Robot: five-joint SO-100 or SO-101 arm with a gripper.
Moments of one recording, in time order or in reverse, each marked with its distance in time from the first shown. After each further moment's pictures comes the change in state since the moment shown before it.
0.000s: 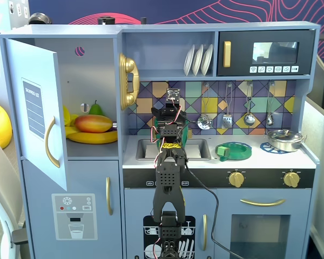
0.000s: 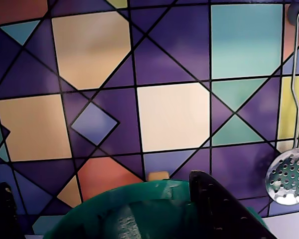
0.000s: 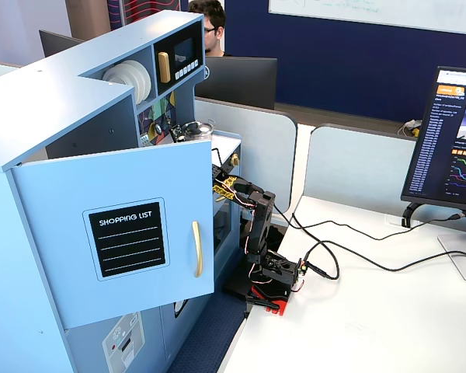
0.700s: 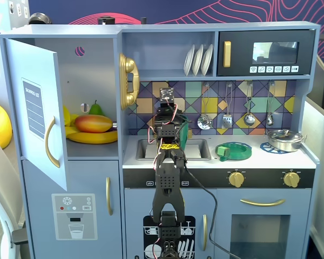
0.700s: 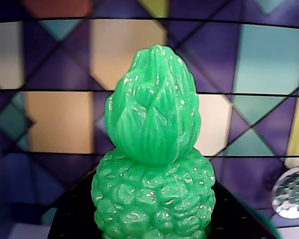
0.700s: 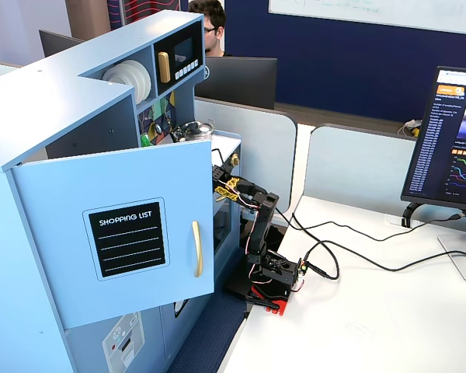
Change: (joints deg) arm -1.9 2.5 1.5 0.1 -5.8
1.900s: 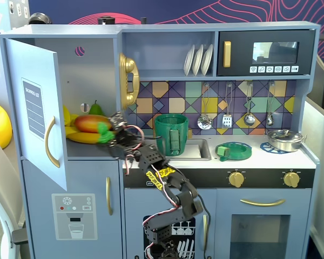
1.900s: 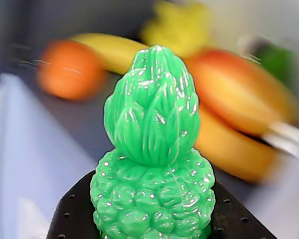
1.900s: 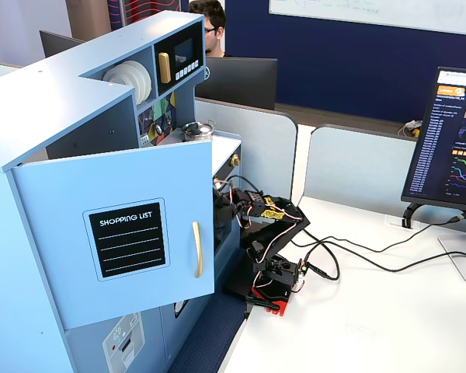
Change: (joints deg) arm -40.0 45.6 37.3 16.2 -15.6
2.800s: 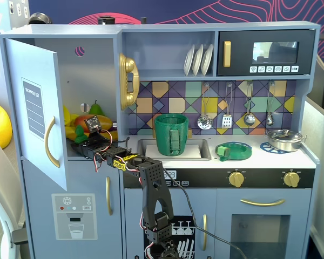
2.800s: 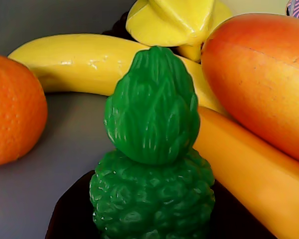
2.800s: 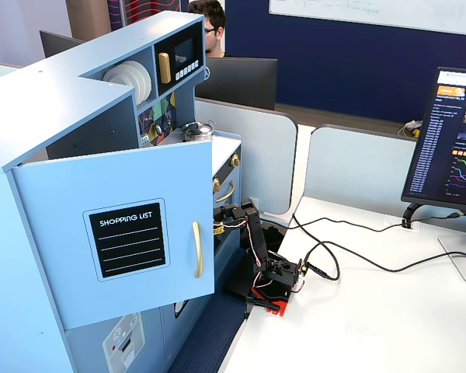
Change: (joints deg) arm -2.3 -66.8 -36.4 -30.3 9.8
